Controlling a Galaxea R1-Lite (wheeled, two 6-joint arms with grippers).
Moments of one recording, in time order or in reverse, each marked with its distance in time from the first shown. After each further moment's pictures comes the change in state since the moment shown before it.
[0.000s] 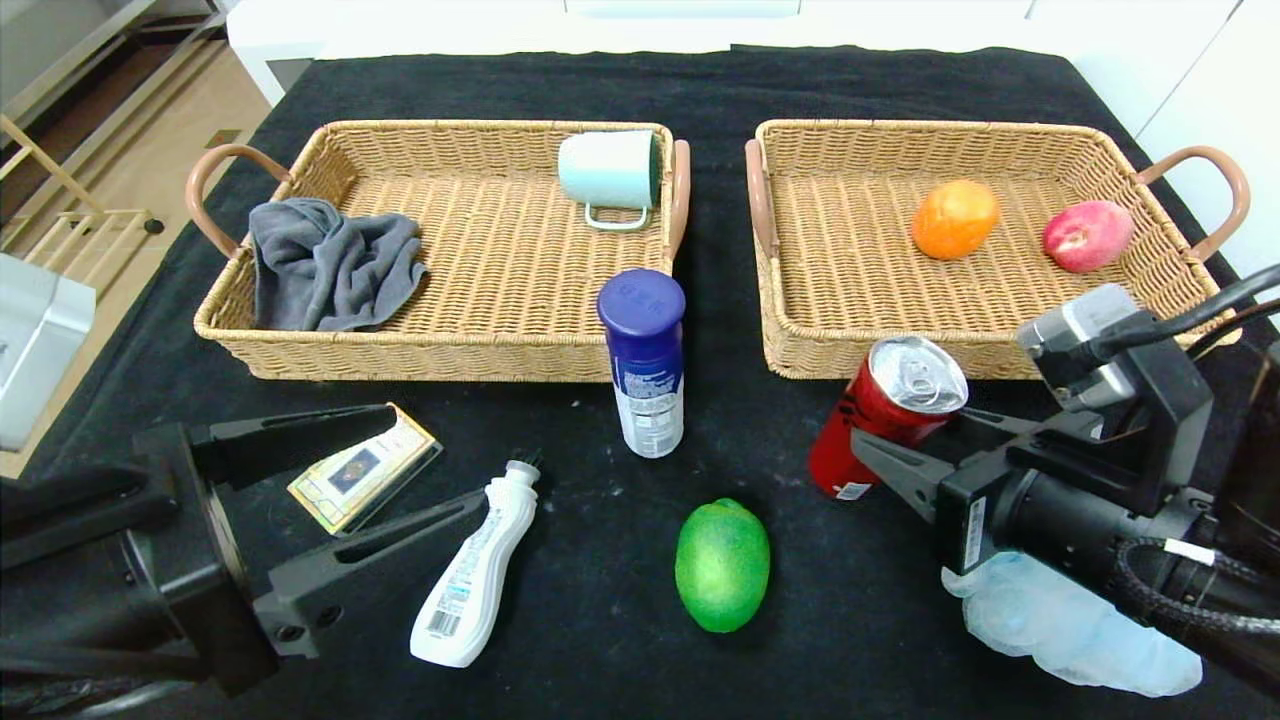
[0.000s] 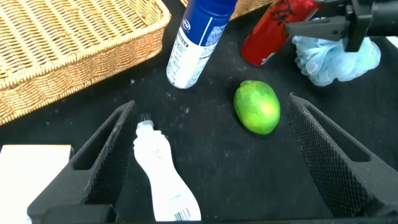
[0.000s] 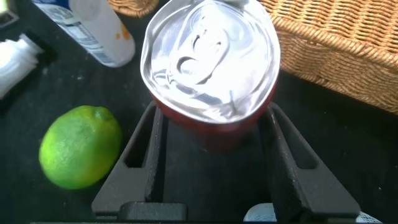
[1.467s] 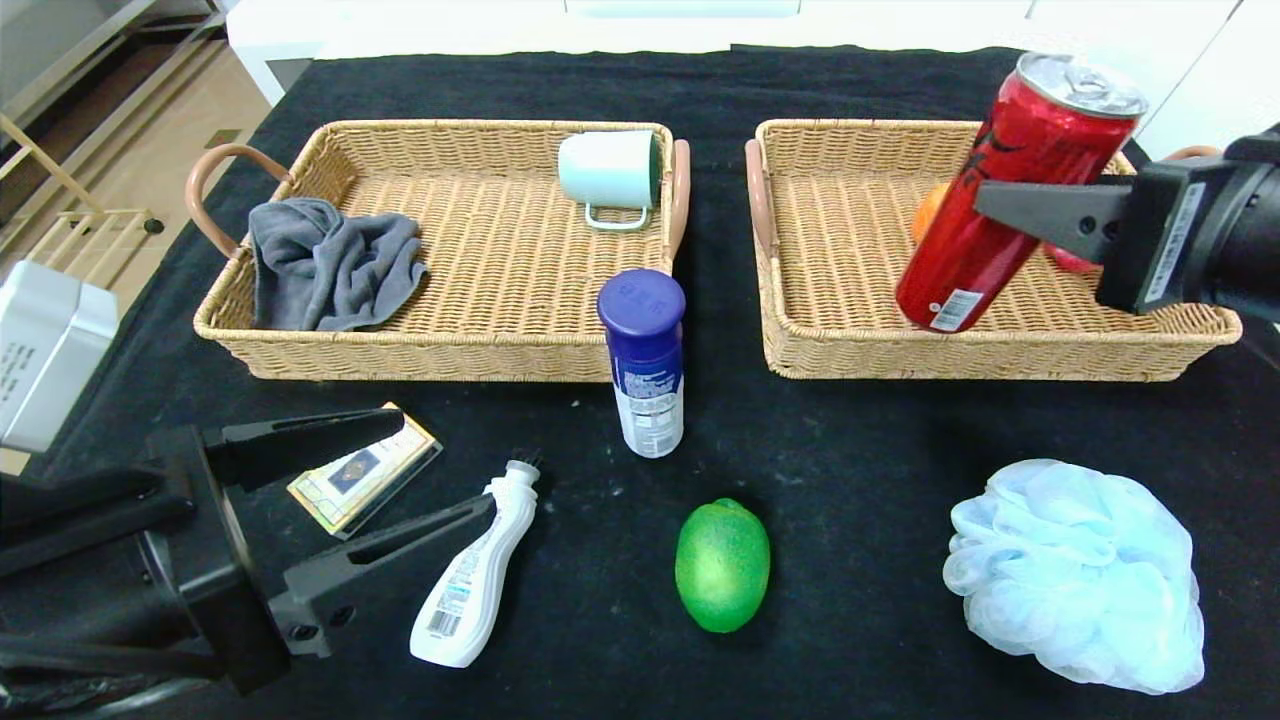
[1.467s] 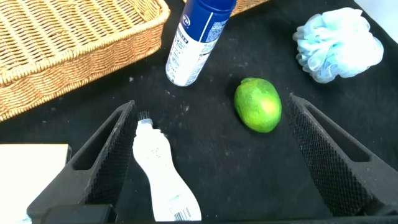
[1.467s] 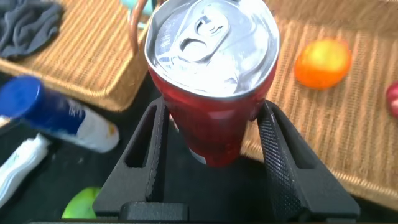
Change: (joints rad) left arm 0.000 0.013 0.003 -0.004 -0.002 0.003; right arm -0.091 -0.097 -0.509 0.468 -0.008 0.005
